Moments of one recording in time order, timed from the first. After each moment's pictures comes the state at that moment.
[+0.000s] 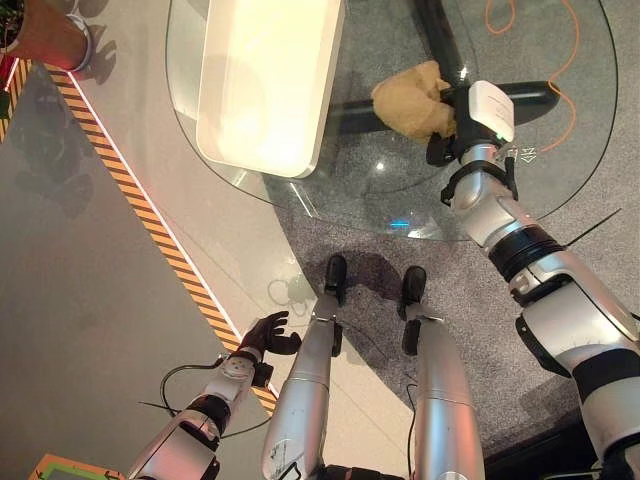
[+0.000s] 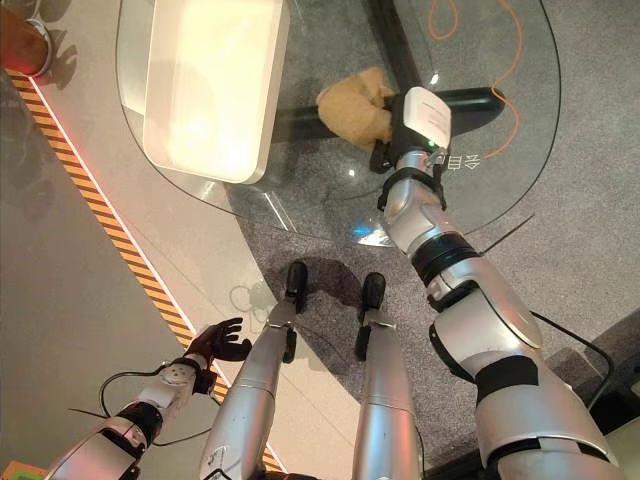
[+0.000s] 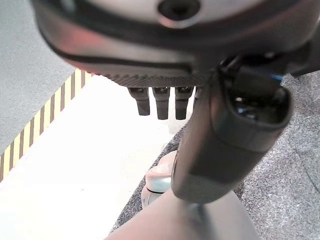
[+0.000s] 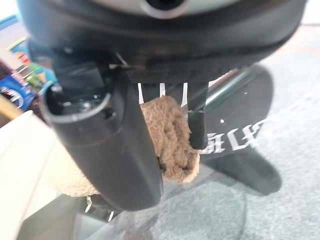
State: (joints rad) left arm -0.42 0.30 -0.50 1.06 -0.37 -0.06 0.04; right arm -1.23 -0.47 0.72 0.89 -0.13 0.27 -0.40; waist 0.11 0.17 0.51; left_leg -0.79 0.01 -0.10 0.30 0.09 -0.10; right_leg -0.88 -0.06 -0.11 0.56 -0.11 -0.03
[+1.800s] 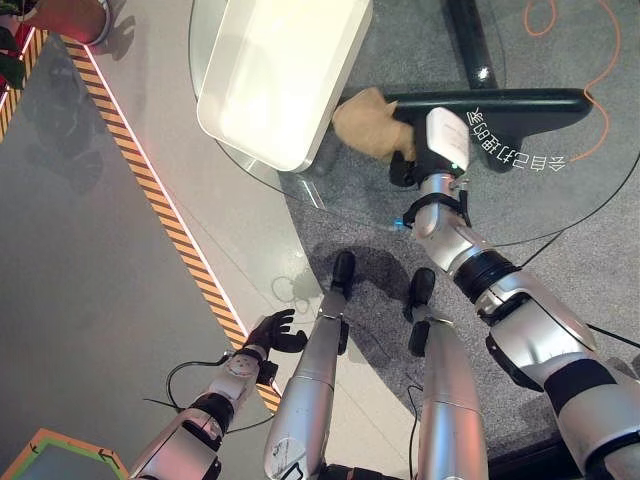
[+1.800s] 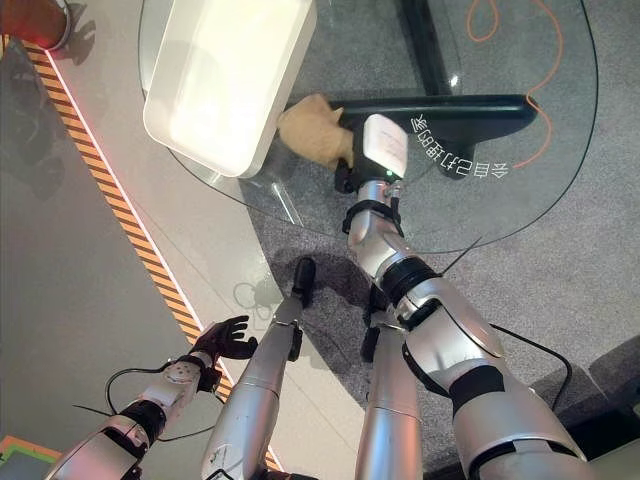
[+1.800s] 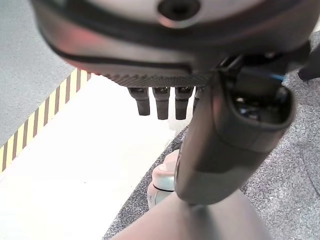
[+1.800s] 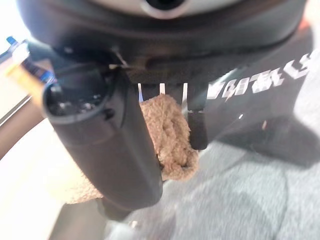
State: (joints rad) left arm -0.43 0.29 -0.53 1.04 -0.37 -0.06 0.03; right arm -1.17 -0.41 0.68 0.96 0.00 0.19 -0.69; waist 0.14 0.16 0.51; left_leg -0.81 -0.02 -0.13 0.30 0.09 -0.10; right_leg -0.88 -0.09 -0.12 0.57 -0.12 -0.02
